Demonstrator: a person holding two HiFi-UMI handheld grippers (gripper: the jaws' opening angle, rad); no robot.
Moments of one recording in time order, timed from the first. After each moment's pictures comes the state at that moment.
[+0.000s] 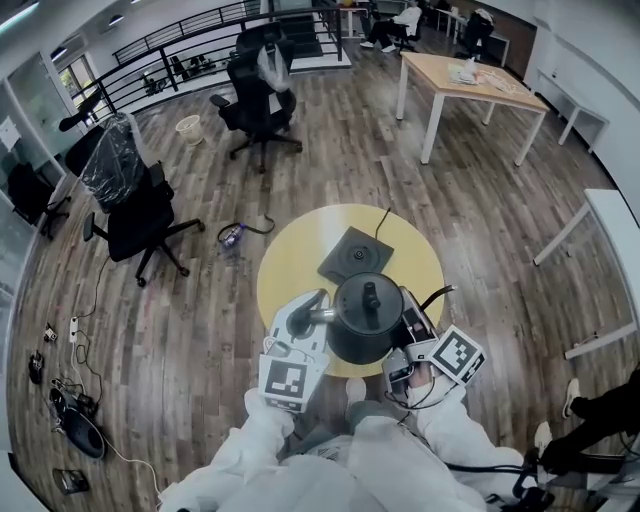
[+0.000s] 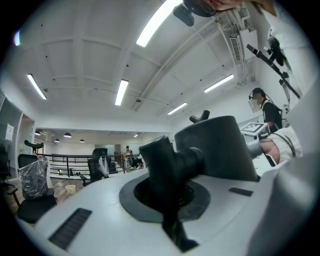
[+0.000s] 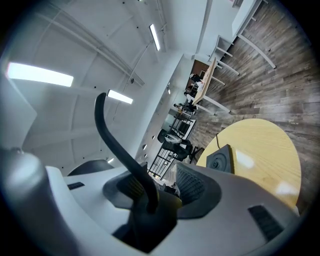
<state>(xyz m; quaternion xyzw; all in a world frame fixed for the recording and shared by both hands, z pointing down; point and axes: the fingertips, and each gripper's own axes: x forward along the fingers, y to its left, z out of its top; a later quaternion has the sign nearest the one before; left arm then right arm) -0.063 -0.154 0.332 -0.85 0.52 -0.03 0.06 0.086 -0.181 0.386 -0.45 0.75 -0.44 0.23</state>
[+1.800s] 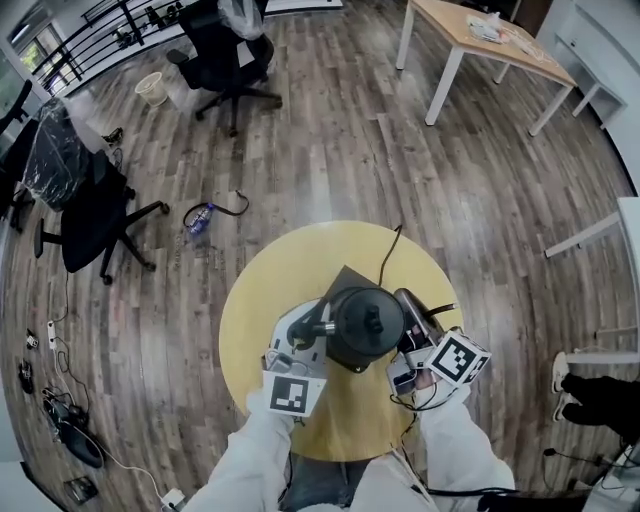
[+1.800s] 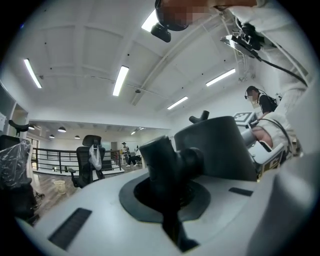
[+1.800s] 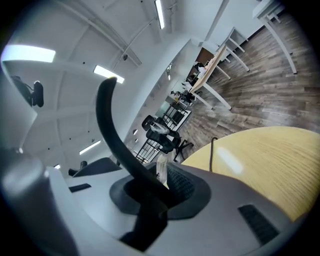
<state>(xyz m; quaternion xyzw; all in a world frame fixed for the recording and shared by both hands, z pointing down) -0.055 -0.456 0.501 -0.86 0.49 -0.06 0.10 0.079 -0.483 0.548 -0.44 0.76 -0.45 0.13</state>
